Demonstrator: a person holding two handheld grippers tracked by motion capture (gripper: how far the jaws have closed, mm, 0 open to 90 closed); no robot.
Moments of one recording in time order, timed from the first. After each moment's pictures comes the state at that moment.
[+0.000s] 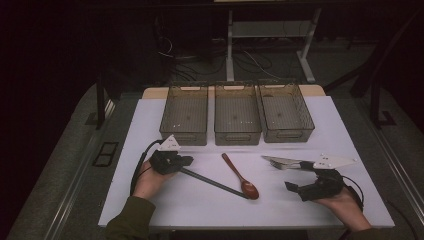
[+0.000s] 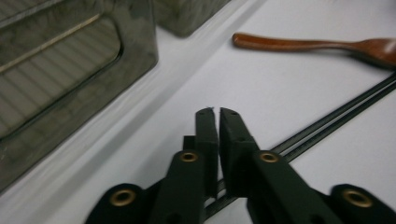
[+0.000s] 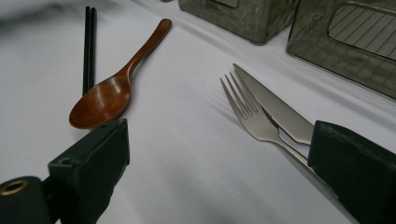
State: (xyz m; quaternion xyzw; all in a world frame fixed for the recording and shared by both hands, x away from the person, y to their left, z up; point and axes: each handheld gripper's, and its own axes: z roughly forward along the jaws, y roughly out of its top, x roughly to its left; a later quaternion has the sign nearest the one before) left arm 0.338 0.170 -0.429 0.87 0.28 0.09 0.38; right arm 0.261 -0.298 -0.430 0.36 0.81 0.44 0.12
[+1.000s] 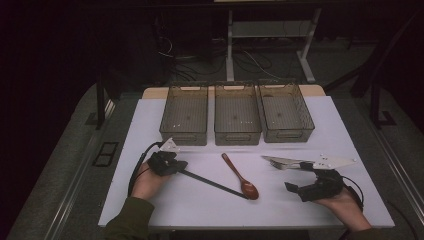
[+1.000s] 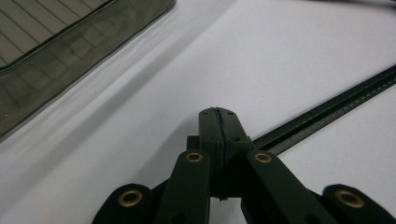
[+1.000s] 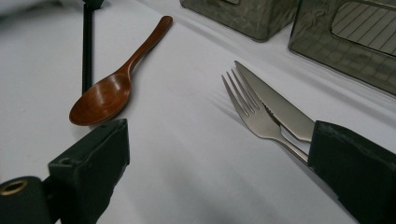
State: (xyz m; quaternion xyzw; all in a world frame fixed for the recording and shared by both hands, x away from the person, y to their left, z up) left arm 0.340 0.177 -0.439 0.89 0.30 0.08 0.32; right arm 0.261 -0.297 -0.430 0.36 0.81 0.44 0.11
